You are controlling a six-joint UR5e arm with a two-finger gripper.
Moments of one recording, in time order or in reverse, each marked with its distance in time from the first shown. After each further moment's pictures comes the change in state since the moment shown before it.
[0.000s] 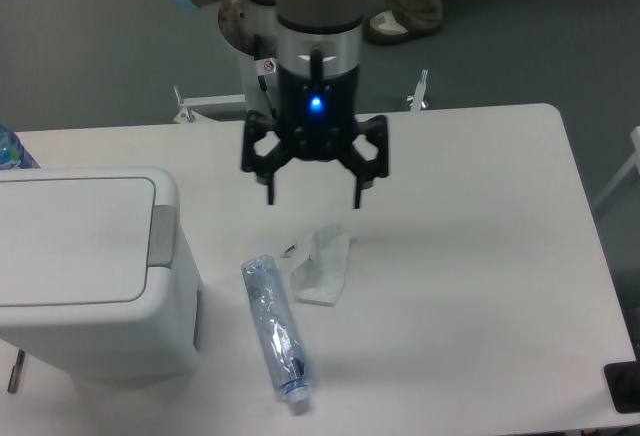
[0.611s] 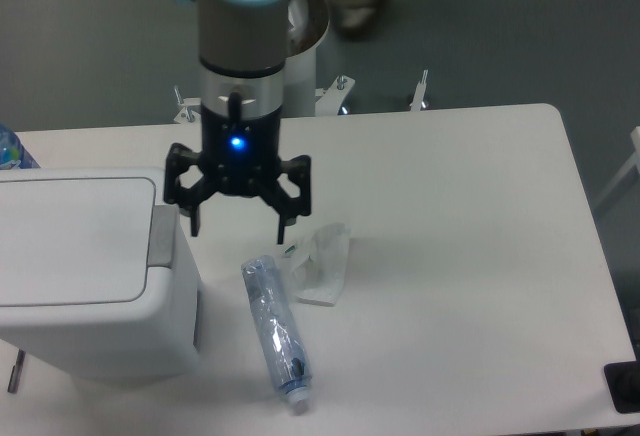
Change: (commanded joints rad) arm -0.103 -0.048 -0.005 0.080 0.002 -0.068
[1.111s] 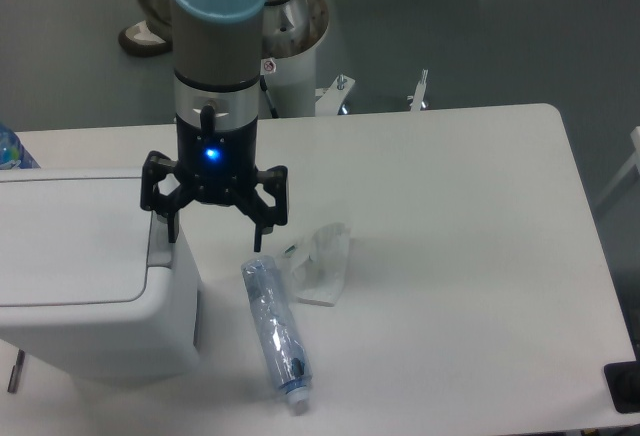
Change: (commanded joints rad) arm -0.017 0.000 -0.028 0.008 0.003 -0.005
